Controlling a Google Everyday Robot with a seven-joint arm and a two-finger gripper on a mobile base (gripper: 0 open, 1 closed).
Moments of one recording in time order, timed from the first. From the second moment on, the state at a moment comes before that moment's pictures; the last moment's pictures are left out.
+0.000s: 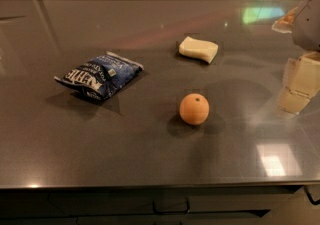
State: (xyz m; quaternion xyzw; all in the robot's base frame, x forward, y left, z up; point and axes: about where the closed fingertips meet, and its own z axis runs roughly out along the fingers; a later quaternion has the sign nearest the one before) arm 0.438 -0.217 0.976 -0.60 0.78 -0.03 0.16
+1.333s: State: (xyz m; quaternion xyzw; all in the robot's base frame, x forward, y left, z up) arm 0.456 -0.182 0.921 -0.61 0.78 0.04 0.16
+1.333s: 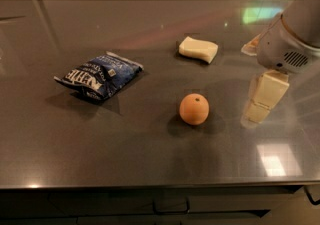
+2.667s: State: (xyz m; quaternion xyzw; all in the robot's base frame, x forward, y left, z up) arm 0.471 -0.118 0.871 -0.61 0.75 0.10 0.21
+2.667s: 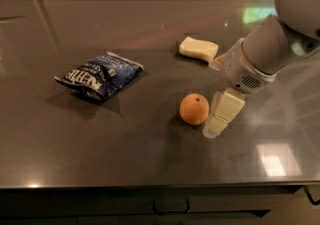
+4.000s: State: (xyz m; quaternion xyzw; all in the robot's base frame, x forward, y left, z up) arm 0.469 -0.095 0.847 -0.63 0.74 0.11 0.20
